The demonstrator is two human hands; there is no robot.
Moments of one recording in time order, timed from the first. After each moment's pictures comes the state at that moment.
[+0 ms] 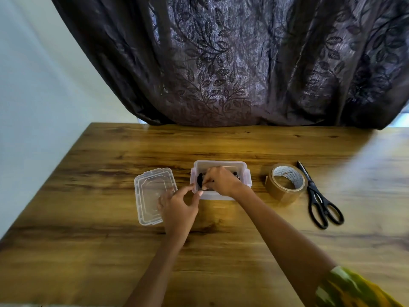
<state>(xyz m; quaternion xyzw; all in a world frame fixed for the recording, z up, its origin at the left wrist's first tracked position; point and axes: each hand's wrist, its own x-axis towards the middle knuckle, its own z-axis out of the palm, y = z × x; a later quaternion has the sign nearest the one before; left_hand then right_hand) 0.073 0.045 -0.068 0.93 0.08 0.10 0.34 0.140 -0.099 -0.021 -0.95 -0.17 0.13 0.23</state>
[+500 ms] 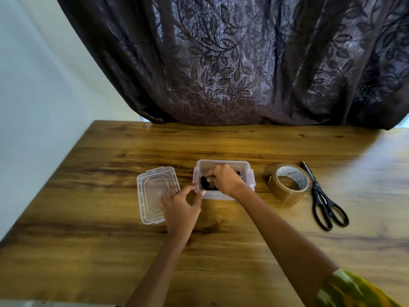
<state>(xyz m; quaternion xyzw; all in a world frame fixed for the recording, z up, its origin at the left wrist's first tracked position) 0.068 0.042 -0.058 0.93 0.08 0.11 0.35 0.151 -0.097 -0.037 -0.97 -0.14 0.08 0.18</state>
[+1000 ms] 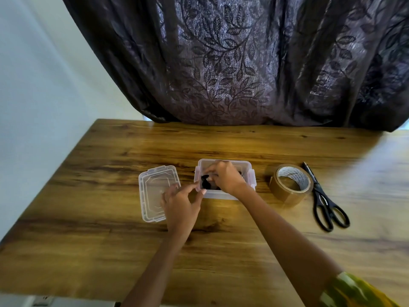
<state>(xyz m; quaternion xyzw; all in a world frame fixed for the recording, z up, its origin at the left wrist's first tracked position) 0.070 0.045 -0.056 0.94 0.05 0.11 0.33 0.147 -0.097 -0.032 -0.95 -0.13 0.04 0.27</state>
